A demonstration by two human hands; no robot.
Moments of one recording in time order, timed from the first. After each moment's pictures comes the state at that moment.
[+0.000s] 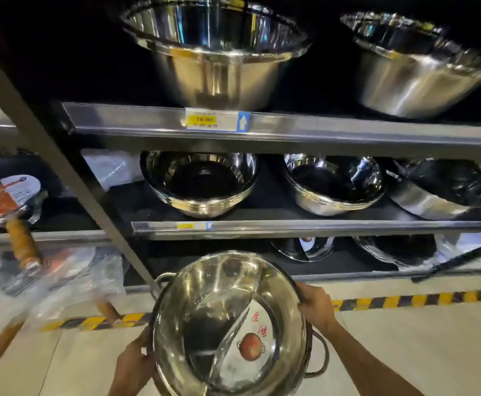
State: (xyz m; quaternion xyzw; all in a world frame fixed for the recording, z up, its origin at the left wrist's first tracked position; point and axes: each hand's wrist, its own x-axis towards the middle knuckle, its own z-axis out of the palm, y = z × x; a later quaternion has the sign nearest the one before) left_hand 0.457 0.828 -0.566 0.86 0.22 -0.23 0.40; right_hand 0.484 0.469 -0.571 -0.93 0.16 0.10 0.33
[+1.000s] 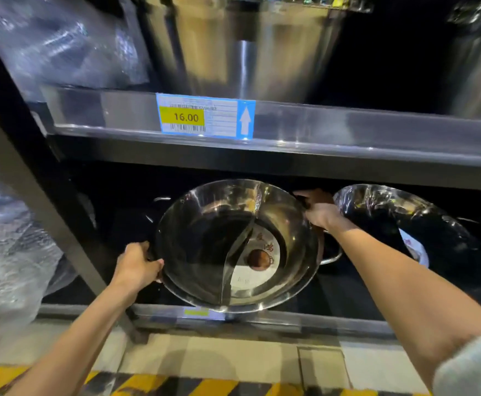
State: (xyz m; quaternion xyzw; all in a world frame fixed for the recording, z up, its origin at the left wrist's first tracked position) left_hand 0.714 0.833 -0.869 0.88 0.20 0.01 0.43; right_hand 0.806 0.505 -0.824 -0.96 0.03 -0.01 0.28
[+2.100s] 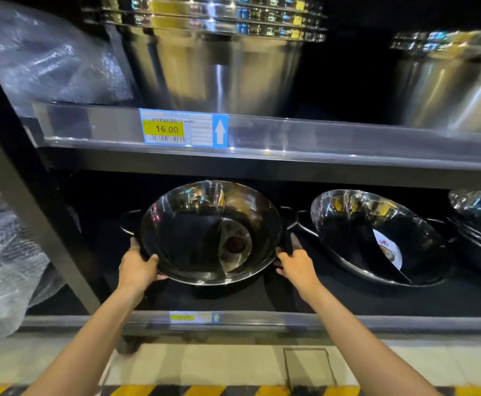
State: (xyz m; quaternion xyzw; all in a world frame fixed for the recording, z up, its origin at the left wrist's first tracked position) left_hand 0.729 0.810 -0.883 0.80 0.21 0.03 0.56; right_hand 0.720 0.520 -0.899 -0.77 0.16 0.00 0.61
